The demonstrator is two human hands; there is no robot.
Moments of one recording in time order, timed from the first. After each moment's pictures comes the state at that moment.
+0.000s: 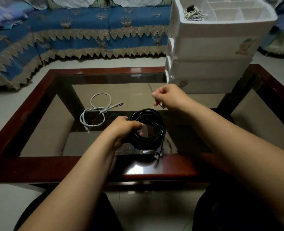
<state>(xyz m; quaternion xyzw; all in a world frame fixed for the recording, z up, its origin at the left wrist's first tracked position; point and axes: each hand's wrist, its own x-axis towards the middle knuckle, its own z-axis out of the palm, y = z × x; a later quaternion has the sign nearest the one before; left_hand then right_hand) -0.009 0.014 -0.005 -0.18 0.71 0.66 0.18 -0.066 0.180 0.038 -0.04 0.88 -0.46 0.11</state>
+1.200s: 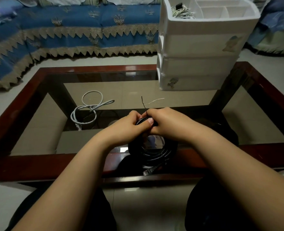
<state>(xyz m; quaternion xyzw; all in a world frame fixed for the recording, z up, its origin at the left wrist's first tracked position) 0.012 0.030 0.009 0.08 0.87 0.44 0.20 0.006 0.195 0.032 -0.25 0.95 -0.19 0.10</state>
